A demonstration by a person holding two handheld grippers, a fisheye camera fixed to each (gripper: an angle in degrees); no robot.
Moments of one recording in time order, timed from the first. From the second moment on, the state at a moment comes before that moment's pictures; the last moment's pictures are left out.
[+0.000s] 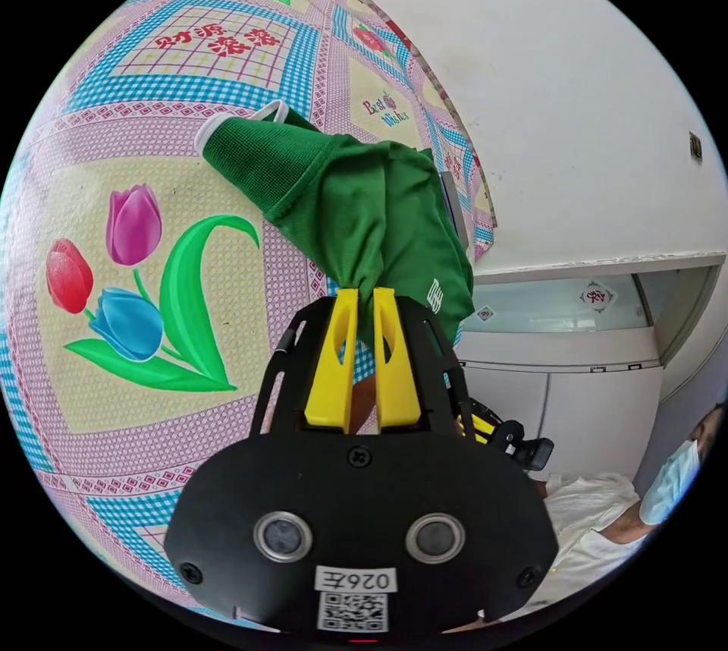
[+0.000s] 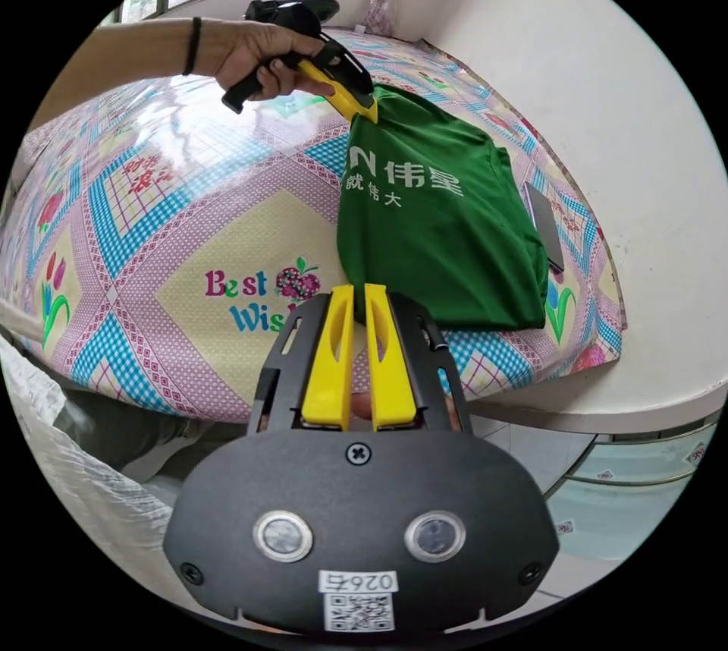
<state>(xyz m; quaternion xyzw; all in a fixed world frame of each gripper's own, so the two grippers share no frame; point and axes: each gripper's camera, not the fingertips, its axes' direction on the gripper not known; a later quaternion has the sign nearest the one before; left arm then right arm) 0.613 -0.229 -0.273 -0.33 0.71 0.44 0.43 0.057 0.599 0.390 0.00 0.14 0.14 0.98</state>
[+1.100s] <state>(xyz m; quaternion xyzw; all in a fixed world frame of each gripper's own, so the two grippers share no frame) 0.121 -0.366 0.137 -0.32 0.72 0.21 0.58 -0.150 0.538 0.233 0.12 -0.16 0.03 0.98</state>
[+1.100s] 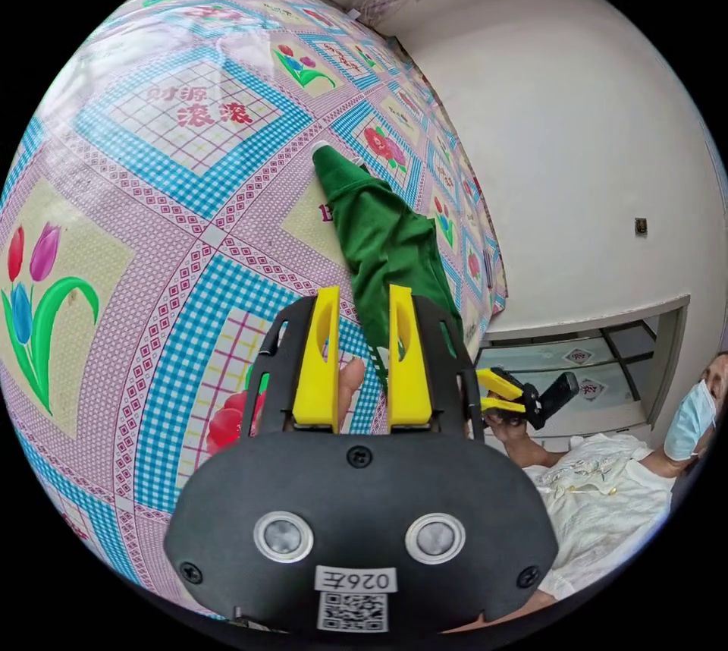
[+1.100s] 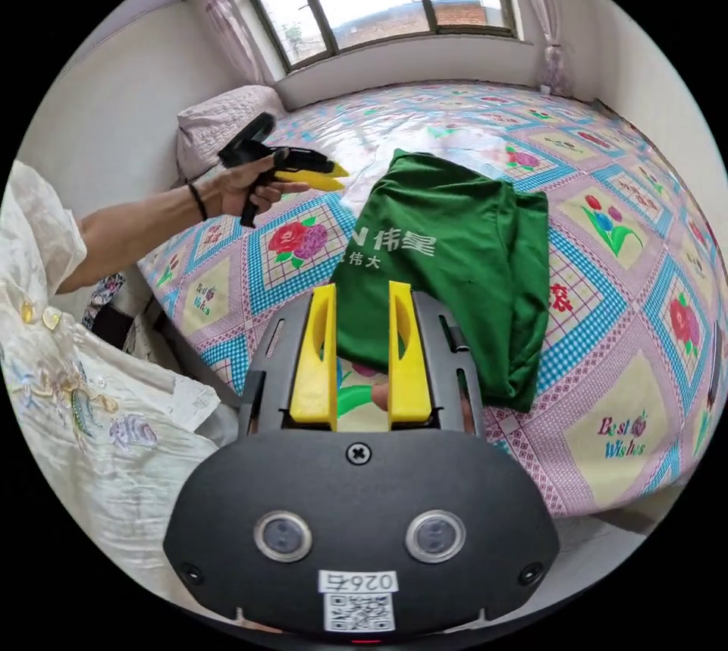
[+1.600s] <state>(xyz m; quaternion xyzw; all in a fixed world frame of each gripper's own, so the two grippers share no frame) 0.149 -0.317 -0.049 -0.27 0.70 0.39 0.53 0.002 0.612 0.188 0.15 -0.11 0.25 0.95</state>
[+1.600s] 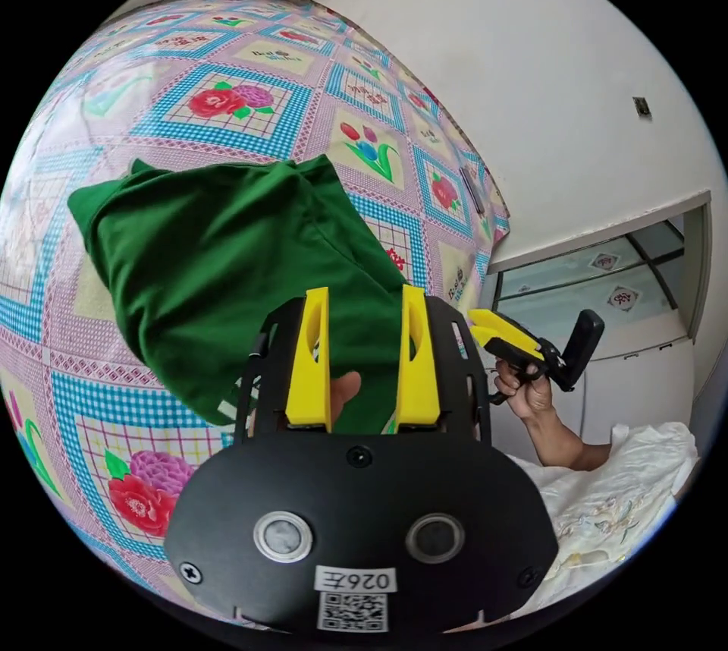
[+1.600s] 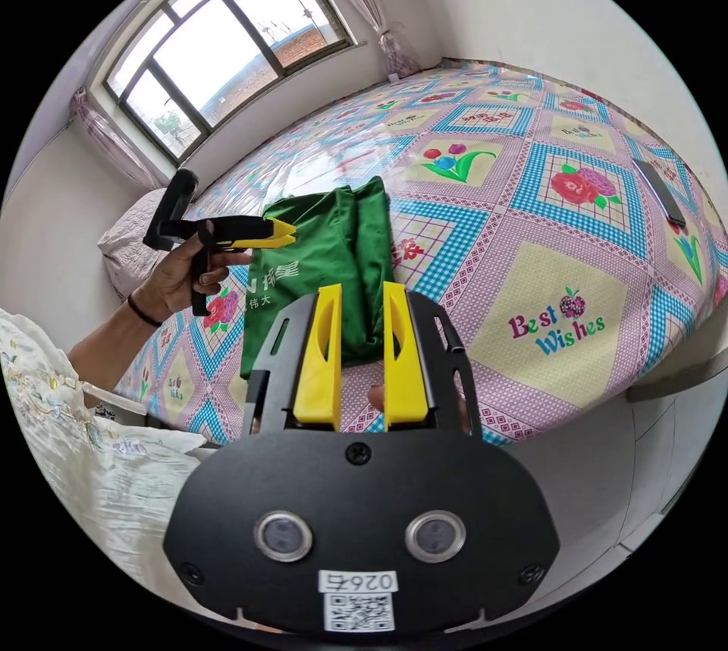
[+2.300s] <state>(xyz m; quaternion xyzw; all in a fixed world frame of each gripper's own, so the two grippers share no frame) 0.006 -0.324 -0.010 -0.29 0.69 0.29 0.60 0.082 0.550 0.228 0.12 -0.18 0.17 0.96</state>
